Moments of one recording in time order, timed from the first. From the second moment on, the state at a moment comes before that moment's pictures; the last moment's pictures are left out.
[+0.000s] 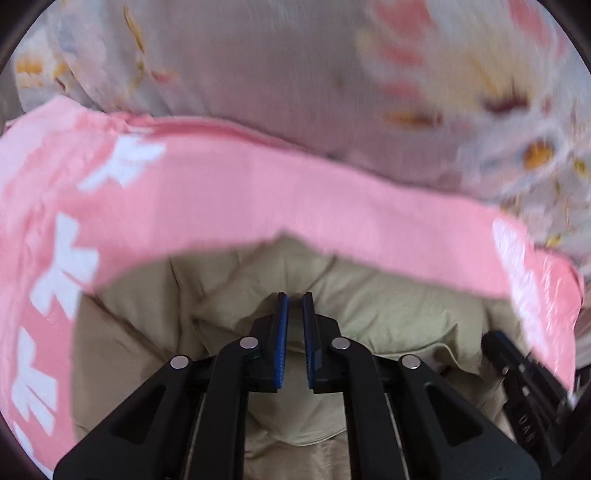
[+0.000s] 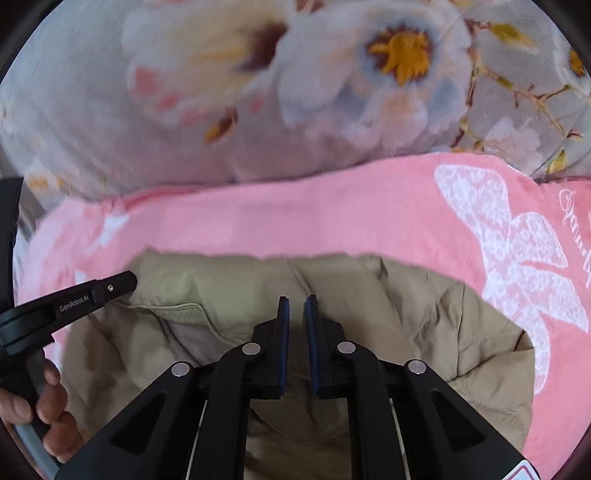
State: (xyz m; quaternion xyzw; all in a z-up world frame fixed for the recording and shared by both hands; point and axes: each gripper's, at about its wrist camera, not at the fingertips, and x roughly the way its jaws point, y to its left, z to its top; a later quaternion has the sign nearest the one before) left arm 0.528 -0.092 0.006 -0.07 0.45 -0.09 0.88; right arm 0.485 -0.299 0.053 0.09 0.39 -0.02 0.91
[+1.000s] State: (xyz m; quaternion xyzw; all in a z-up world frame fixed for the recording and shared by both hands) left arm 0.500 -0.099 -0.041 -0.02 0.41 -0.09 0.91; right arm 0.478 -0.320 0.006 0.12 0.39 -0.02 0.91
